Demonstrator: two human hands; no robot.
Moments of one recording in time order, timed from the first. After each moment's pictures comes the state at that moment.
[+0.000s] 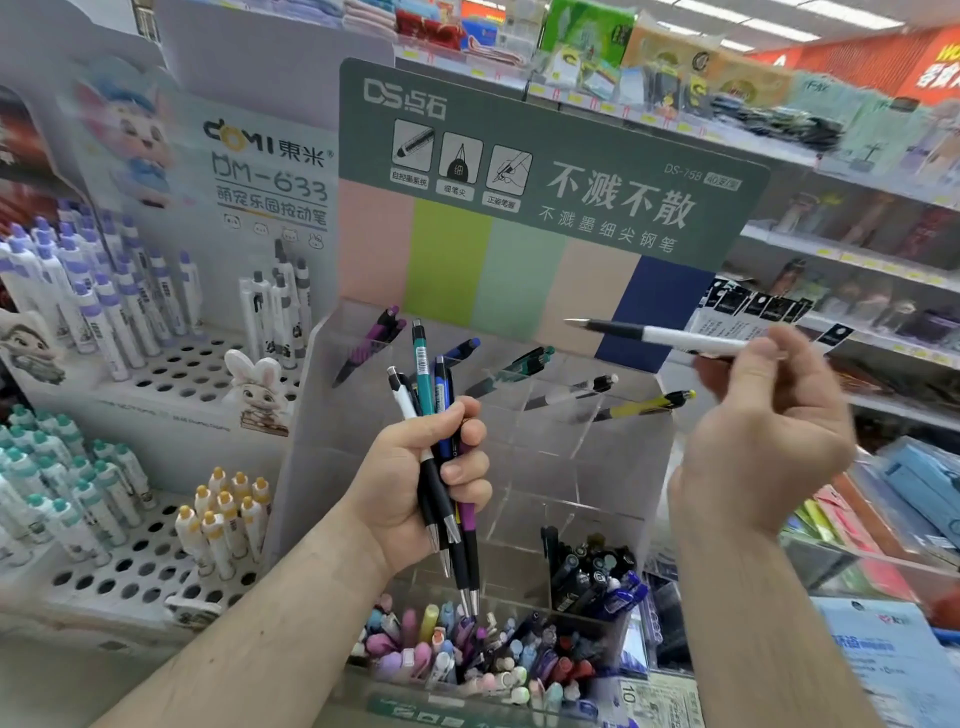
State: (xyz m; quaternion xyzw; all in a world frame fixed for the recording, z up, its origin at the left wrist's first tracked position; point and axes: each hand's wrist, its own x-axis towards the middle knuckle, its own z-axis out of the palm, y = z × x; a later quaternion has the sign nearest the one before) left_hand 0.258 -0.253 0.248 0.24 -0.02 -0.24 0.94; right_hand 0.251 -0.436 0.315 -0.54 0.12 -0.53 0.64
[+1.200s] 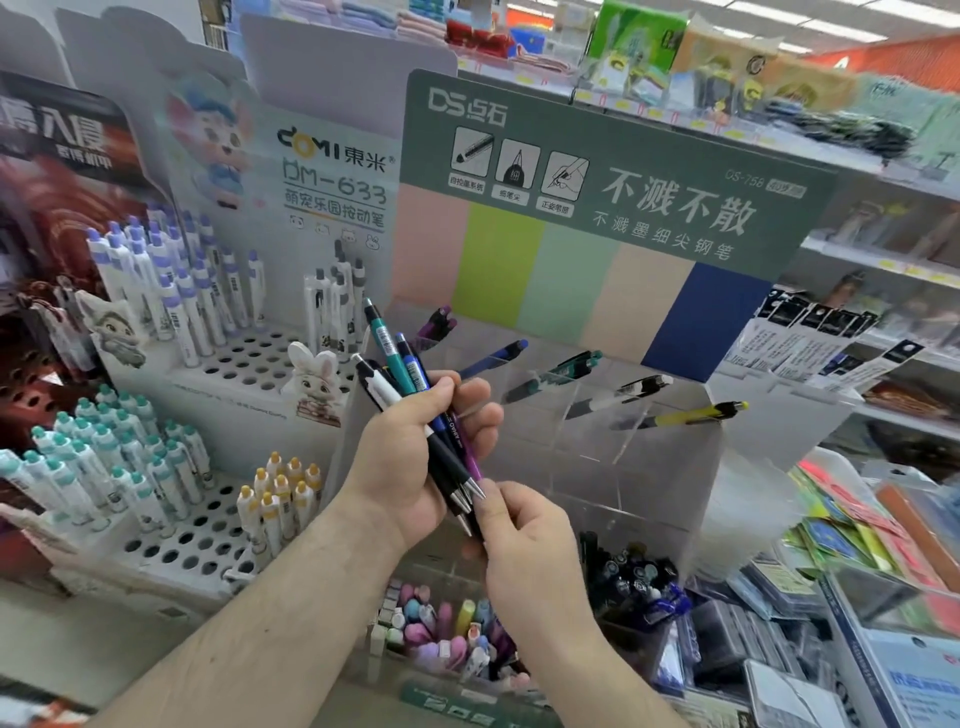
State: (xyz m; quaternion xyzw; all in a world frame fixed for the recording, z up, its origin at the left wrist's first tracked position) left_hand 0.252 -0.234 0.263 0.33 0.06 -0.02 0.94; right_hand 0.203 -0.340 0.228 -0.80 0.01 -0.02 0.60
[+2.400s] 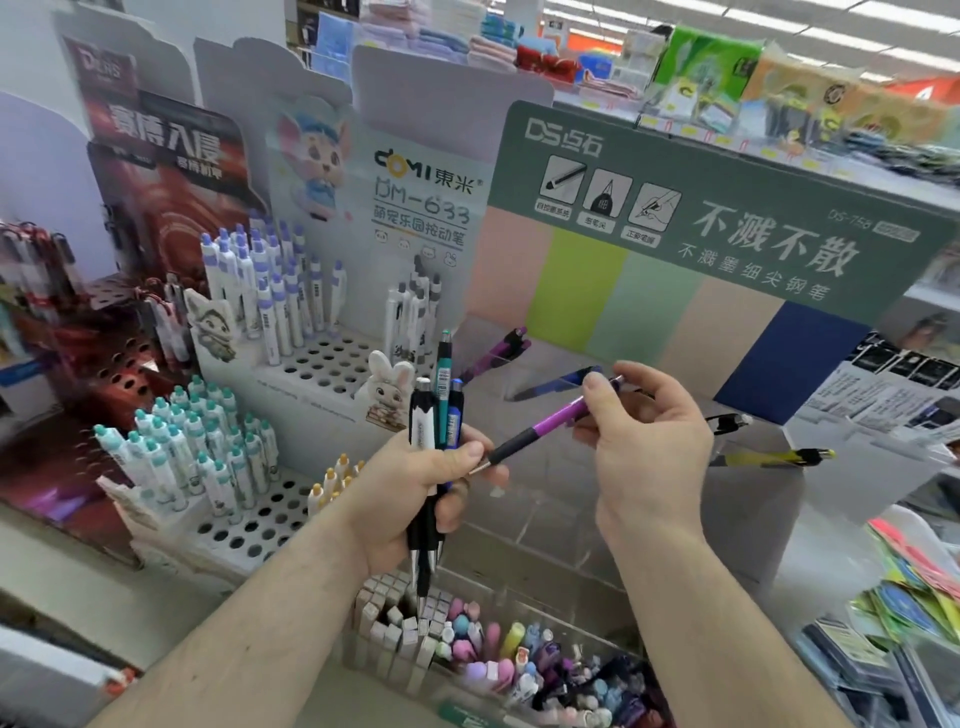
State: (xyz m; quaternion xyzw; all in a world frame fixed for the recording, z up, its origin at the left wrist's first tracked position) left_hand 0.238 -0.166 0.234 0.52 -0.03 -0.10 0.85; right_hand 0.266 -0.330 0.289 -0.64 0.03 -0.20 0.74
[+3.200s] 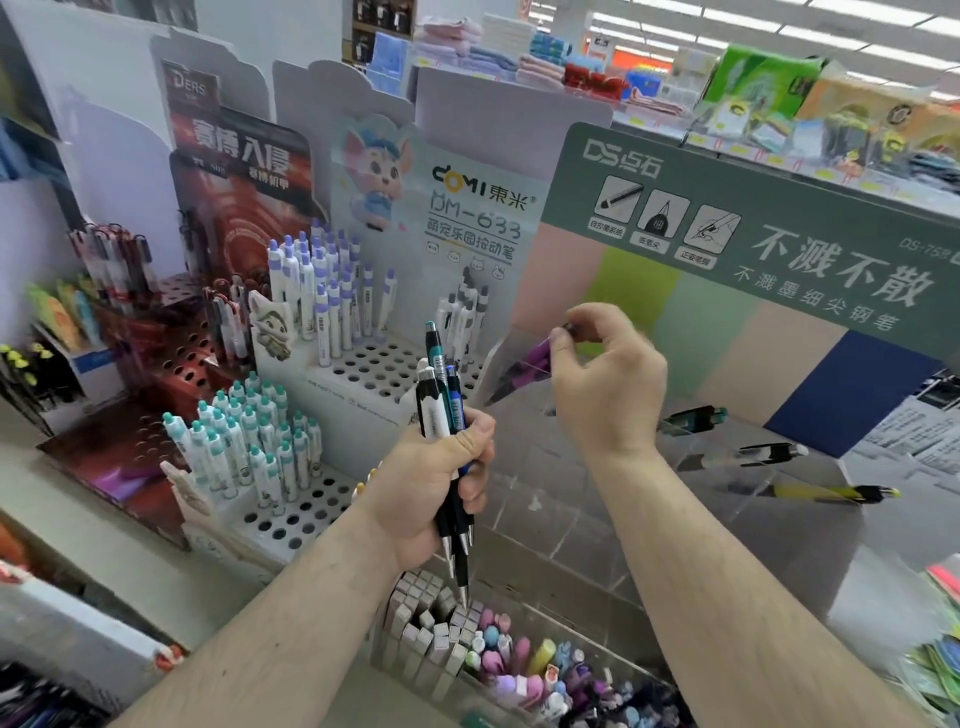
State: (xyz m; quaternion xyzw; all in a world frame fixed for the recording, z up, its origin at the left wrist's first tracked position) left_hand 0.238 -0.157 0.237 0.44 -0.01 -0.01 0.90; right_hand 0.324 -0.284 0.291 -0.81 -0.17 -0.39 0.40
